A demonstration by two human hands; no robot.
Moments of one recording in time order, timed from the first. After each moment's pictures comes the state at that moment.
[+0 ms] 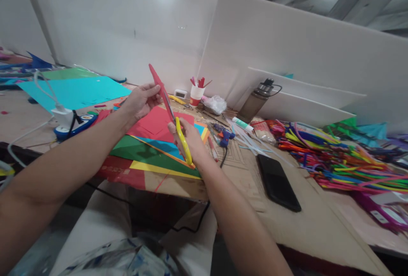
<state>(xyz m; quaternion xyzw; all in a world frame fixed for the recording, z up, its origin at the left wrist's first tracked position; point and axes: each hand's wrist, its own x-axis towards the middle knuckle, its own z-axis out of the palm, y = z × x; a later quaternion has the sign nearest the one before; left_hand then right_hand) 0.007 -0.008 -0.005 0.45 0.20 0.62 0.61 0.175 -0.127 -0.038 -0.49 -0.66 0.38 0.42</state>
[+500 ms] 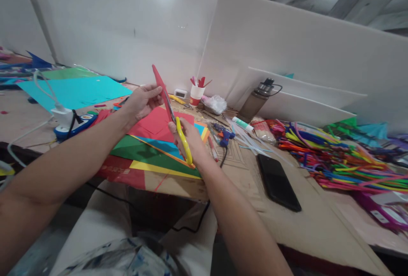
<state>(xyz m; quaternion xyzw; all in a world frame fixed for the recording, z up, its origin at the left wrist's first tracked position) 0.010 -0.015 -0.002 0.45 0.22 0.61 0.61 0.174 -0.129 -0.036 -0.49 -0.66 0.38 0.42</state>
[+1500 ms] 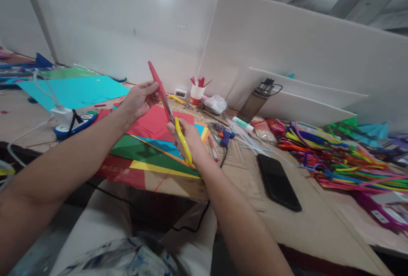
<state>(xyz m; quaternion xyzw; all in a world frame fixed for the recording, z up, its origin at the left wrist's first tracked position) 0.006 -0.009 -0.003 0.44 0.22 0.63 0.60 0.173 -0.128 -0.036 -0.50 -0.66 0.39 0.41</state>
